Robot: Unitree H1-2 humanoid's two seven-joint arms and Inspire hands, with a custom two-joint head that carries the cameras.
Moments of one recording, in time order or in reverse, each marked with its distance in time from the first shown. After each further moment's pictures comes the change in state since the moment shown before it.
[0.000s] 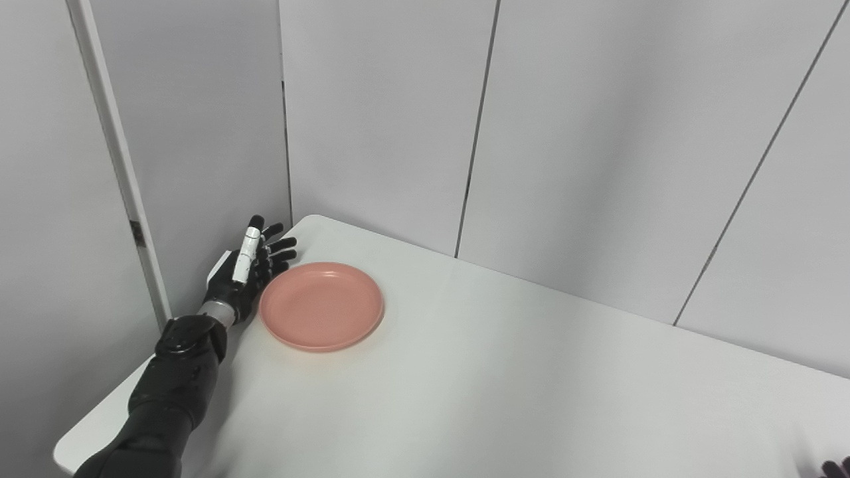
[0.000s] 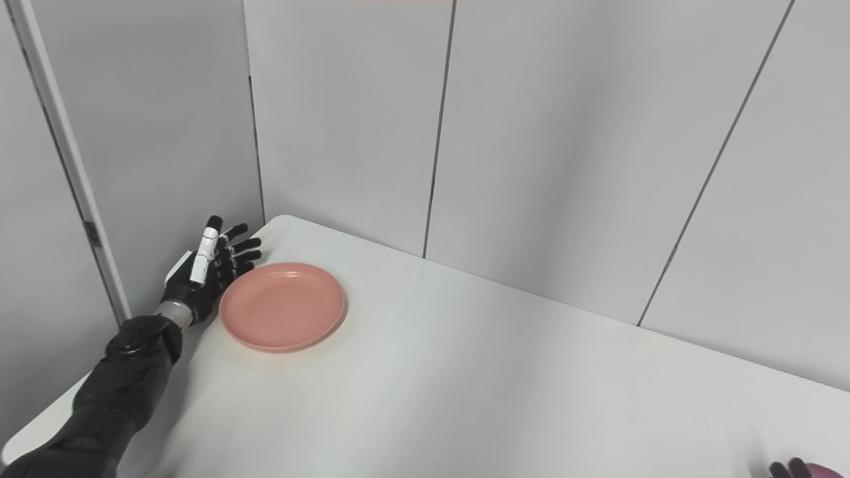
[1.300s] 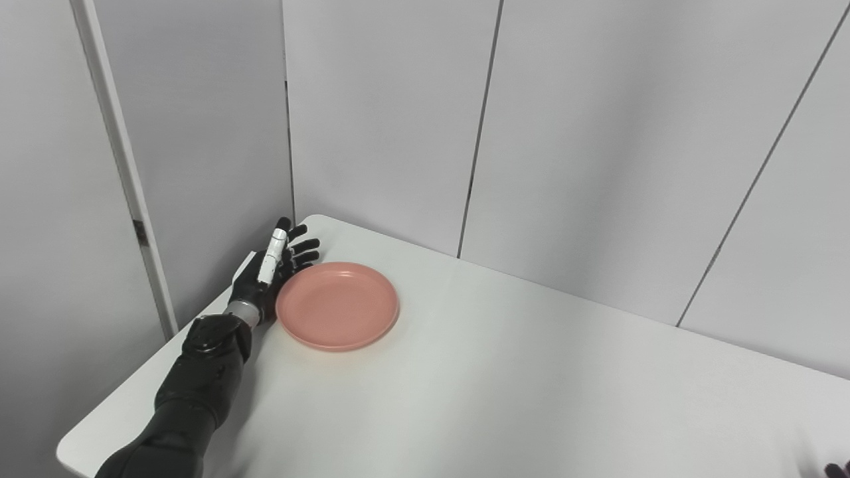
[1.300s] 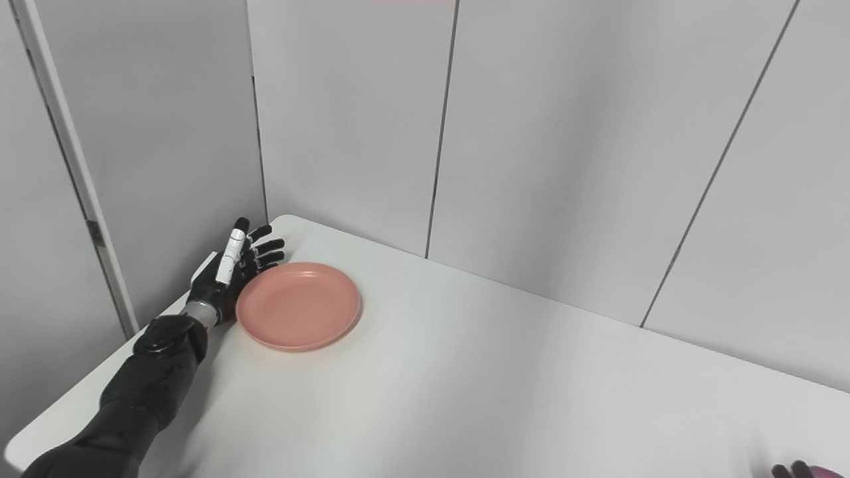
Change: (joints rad) left arm -0.030 -0.051 -0.058 0.005 0.003 0.003 0.023; right arm 0.013 0.001 0.002 -0.021 -0.006 0.002 -0.009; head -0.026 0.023
